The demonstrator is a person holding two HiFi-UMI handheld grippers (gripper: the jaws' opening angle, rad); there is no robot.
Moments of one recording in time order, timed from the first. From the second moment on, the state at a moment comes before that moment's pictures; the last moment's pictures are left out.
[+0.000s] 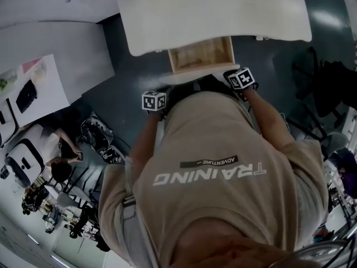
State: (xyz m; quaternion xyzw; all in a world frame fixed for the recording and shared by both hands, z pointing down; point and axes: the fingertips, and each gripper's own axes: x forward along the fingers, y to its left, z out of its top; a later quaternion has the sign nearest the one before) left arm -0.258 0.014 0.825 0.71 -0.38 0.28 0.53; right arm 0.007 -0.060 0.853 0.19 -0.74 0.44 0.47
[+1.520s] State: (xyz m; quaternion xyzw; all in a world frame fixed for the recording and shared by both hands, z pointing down) left arm -0.287 -0.111 0.842 0.68 -0.40 0.36 0.51; right arm -0.032 -0.189 0.848 0.25 -0.75 0.43 0.44
